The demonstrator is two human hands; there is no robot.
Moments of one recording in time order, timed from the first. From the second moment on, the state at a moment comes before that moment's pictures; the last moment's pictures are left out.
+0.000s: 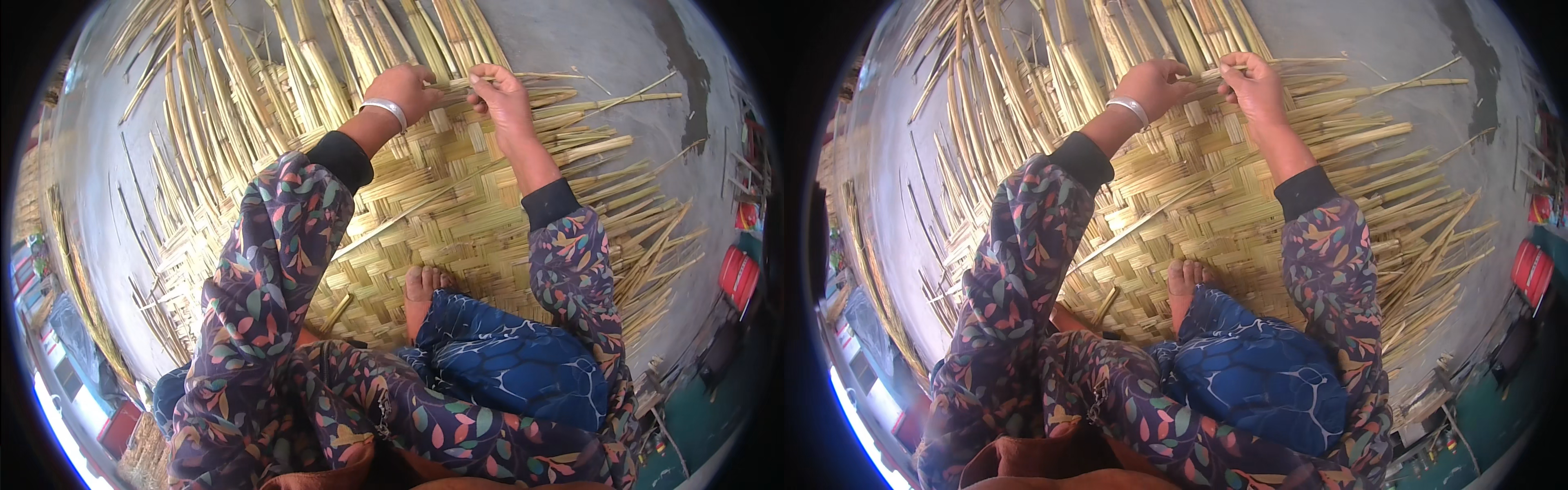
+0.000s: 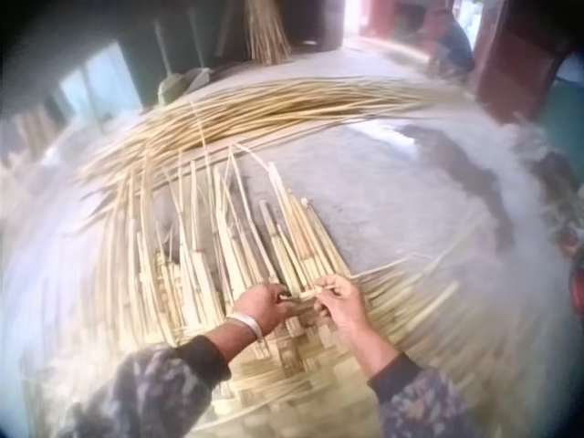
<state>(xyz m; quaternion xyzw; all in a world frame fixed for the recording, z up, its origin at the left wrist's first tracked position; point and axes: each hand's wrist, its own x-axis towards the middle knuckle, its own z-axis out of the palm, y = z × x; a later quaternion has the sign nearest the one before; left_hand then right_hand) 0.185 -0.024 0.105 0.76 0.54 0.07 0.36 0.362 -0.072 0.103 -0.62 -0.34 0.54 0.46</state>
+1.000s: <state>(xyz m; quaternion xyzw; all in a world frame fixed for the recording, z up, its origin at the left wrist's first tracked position) 0.186 -0.038 0.106 0.59 0.57 0.30 0.49 0.395 0.045 0.098 -0.68 -0.70 0.18 0.12</state>
